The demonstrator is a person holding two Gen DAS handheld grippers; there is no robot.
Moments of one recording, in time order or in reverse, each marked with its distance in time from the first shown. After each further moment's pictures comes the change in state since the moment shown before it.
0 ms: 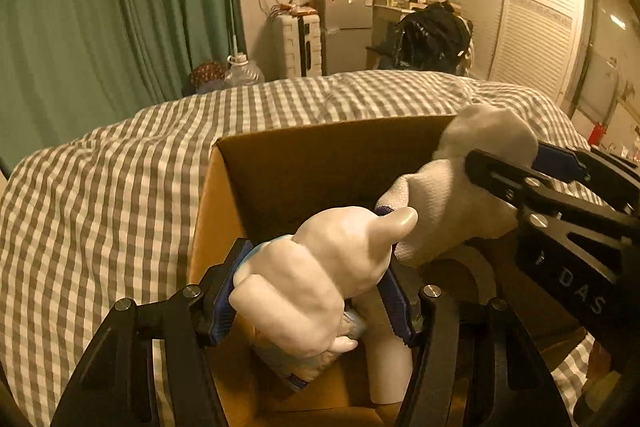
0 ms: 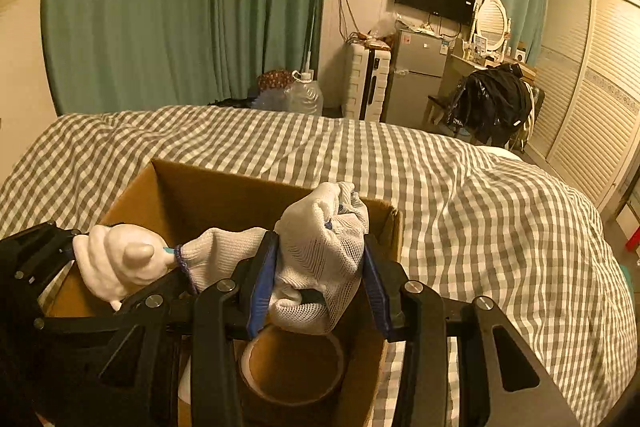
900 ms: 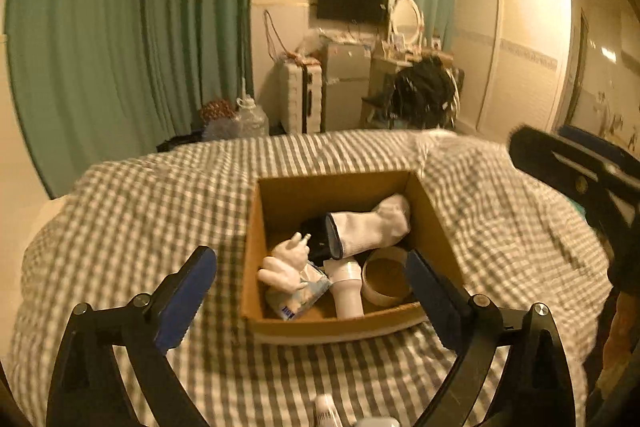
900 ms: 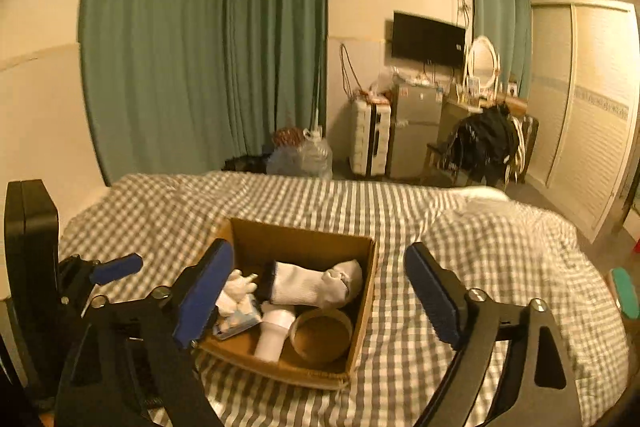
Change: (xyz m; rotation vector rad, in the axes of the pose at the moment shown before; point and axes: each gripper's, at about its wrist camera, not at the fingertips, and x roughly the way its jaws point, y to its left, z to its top) left arm -0.176 0.001 -0.031 -0.068 -0.191 -0.017; right arm -0.188 0.010 -0.004 0.032 -0.220 0.042
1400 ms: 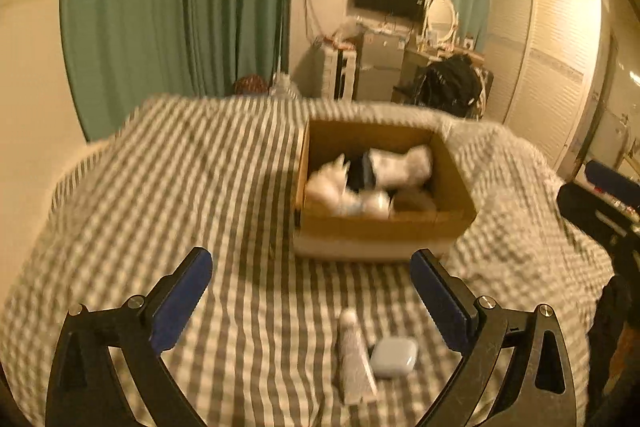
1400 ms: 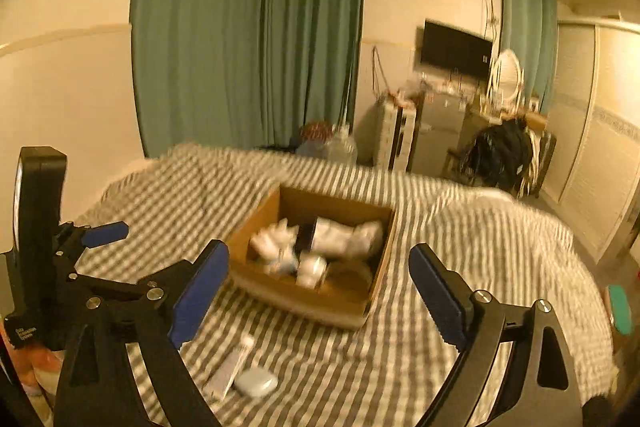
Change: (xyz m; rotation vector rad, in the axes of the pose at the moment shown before) left arm -0.035 0.025 -0.085 -0.101 0.086 0.085; right arm -0.077 0.029 -0.049 -0.074 0.047 0.082
